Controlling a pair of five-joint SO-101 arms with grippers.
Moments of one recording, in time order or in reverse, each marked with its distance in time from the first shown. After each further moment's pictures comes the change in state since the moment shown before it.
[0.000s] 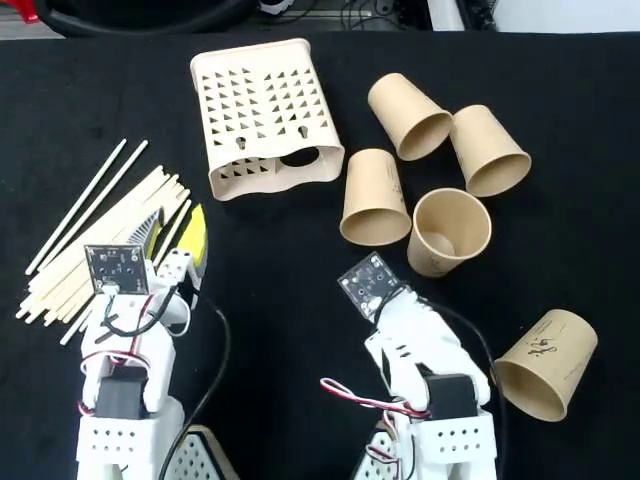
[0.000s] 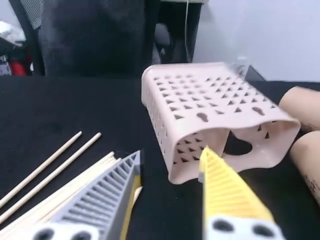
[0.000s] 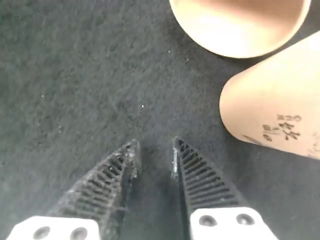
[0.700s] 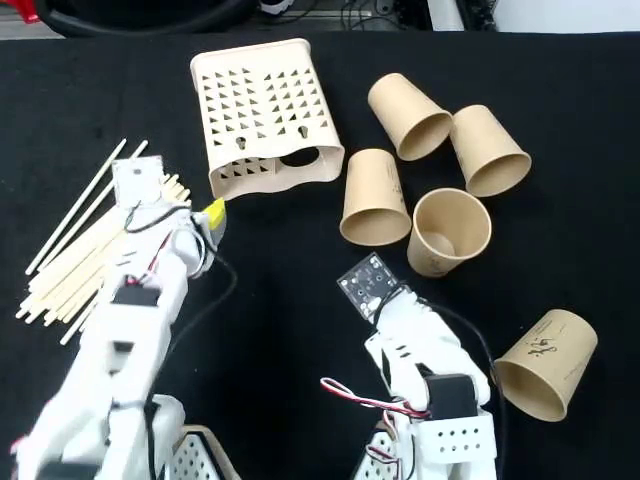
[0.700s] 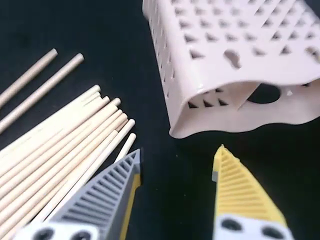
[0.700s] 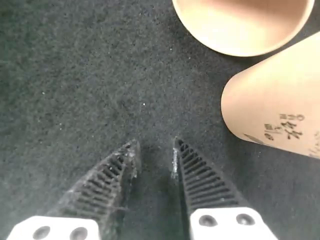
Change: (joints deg) left arm 0.8 67.9 -25.5 -18.7 6.2; right arm 0.0 0.0 0.0 0.1 0.4
